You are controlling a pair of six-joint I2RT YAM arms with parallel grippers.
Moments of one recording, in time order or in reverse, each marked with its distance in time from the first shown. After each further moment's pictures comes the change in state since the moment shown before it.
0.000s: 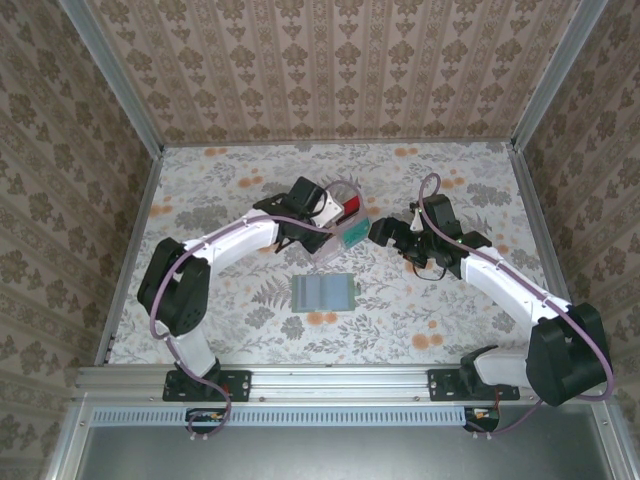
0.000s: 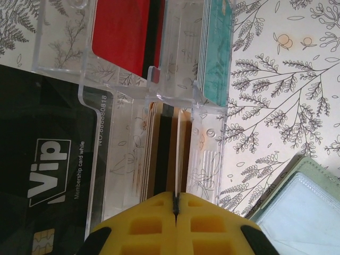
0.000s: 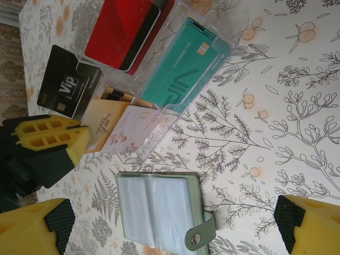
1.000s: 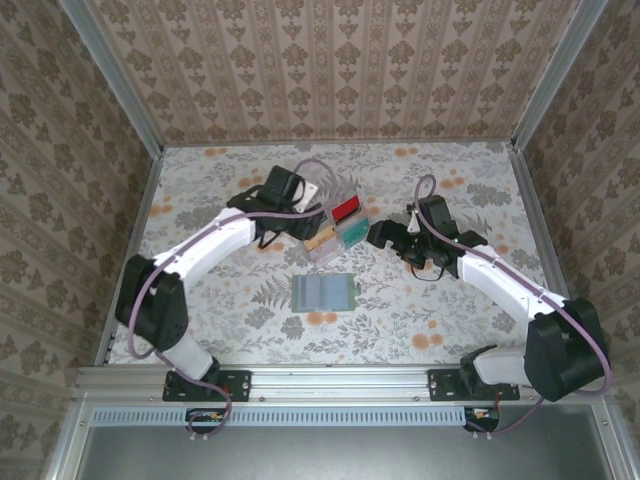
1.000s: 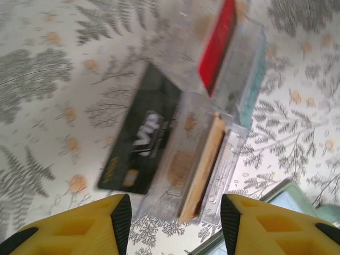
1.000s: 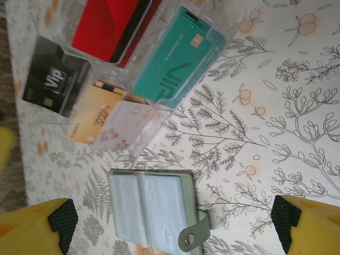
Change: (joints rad) left arm 0.101 -0.182 -0.043 -0.016 0.004 -0.261; right arm 0.037 0.041 0.011 -0.013 0.024 -0.019
